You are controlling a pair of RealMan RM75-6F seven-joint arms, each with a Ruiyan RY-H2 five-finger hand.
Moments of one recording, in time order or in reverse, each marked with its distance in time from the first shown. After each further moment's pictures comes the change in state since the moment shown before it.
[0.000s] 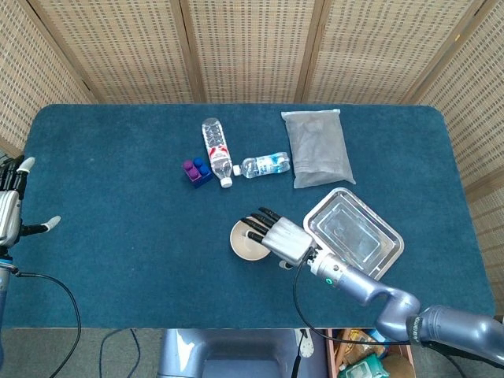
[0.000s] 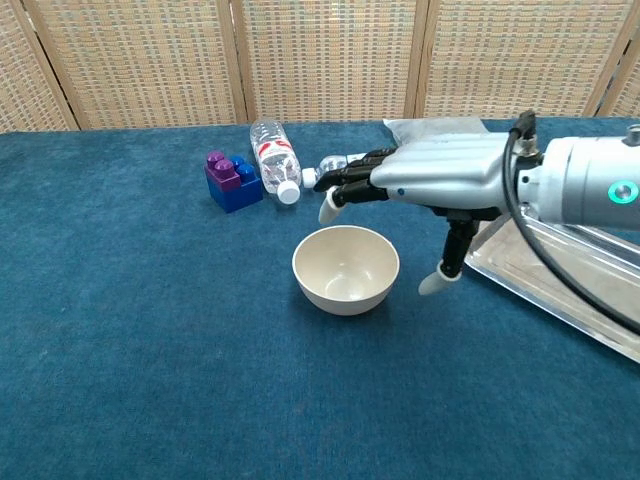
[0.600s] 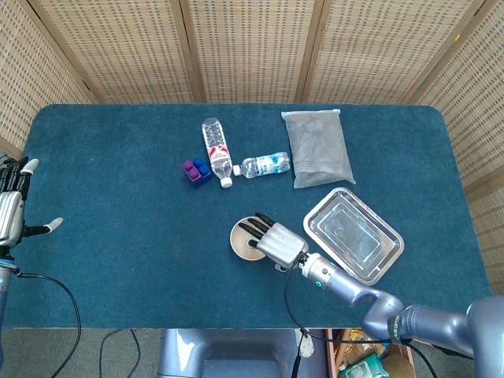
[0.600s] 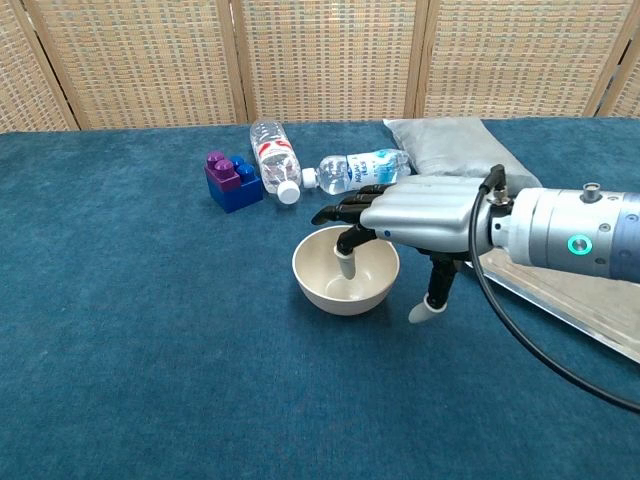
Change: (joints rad) left arm 0.014 0.001 -0.021 -0.005 0.012 -0.035 0.003; right arm 0.019 -0.133 -0.076 0.146 0.028 0.060 -0.022
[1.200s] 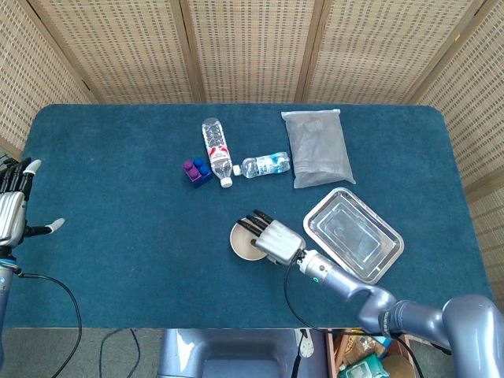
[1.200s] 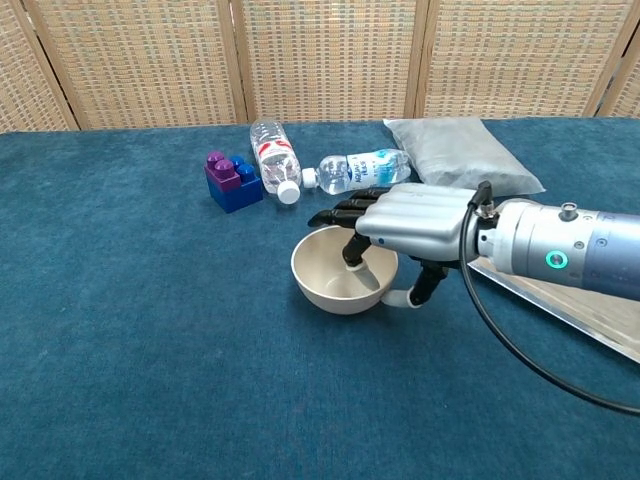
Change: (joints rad) left arm 0.006 -0.004 -0.013 0.004 0.001 -0.020 0.006; right arm 0.026 -0.104 -0.048 0.199 -0.073 0.087 0.115
